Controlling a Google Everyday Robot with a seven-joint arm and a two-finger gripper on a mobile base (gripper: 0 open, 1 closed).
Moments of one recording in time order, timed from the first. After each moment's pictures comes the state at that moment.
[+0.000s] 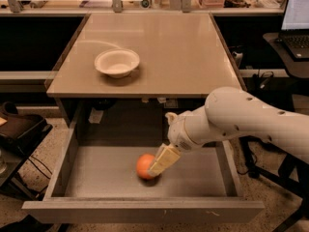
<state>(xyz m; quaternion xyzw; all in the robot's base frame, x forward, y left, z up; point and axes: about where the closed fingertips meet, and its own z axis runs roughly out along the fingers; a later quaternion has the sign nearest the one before) 0.486 -0.022 0.718 -0.57 0.75 0.16 0.30</state>
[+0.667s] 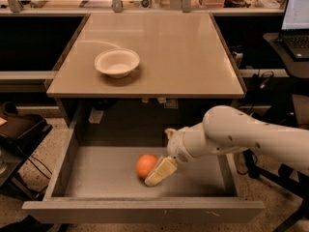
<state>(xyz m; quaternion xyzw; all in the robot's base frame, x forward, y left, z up) 0.482 -0.017 0.659 -0.53 0.77 0.22 0.28</state>
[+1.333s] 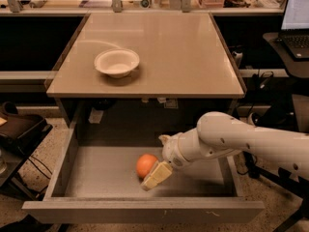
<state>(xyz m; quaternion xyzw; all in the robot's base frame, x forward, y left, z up) 0.479 0.002 0.629 -0.53 0.76 0.25 0.27</state>
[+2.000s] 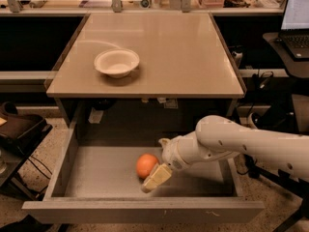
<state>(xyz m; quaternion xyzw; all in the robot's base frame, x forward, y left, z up) 0.479 0.002 0.611 -0.53 0.76 0.26 0.26</state>
